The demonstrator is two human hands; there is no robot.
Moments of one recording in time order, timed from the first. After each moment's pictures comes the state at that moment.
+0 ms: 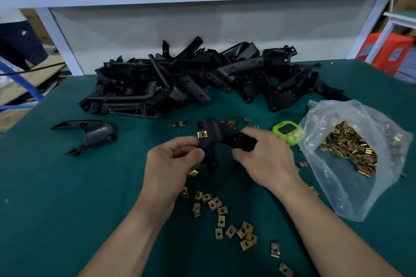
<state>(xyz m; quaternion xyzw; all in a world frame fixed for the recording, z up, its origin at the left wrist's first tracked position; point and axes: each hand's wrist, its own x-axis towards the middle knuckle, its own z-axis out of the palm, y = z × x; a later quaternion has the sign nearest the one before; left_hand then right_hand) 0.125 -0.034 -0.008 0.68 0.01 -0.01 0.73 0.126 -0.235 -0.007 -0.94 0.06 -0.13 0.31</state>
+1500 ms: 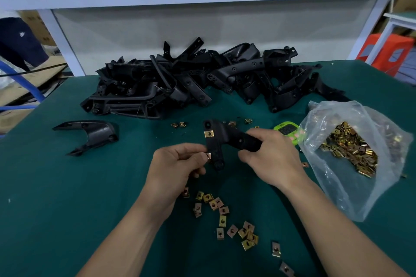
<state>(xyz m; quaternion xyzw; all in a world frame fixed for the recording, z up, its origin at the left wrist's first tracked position) 0.127 -0.031 -0.011 0.69 -0.01 -0.06 0.72 0.129 -0.248 -0.008 -0.94 0.07 -0.11 0.31</state>
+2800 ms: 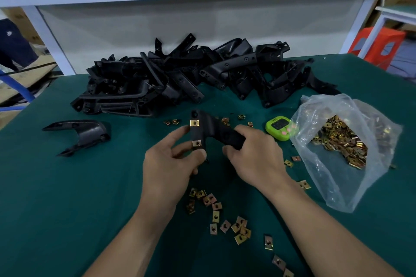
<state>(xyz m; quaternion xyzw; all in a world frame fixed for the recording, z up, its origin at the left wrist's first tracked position) 0.113 -0.044 -0.004 0.73 -0.01 0.03 0.68 0.122 -0.227 -0.012 -0.94 0.07 -0.15 0.31</state>
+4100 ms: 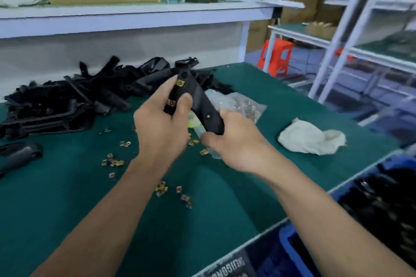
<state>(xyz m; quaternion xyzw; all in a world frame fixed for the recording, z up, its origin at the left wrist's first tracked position) 0.043 -0.155 0.092 0.75 -0.20 0.24 0.59 -0.044 -0.289 0.109 -0.91 0.09 -0.11 0.40</state>
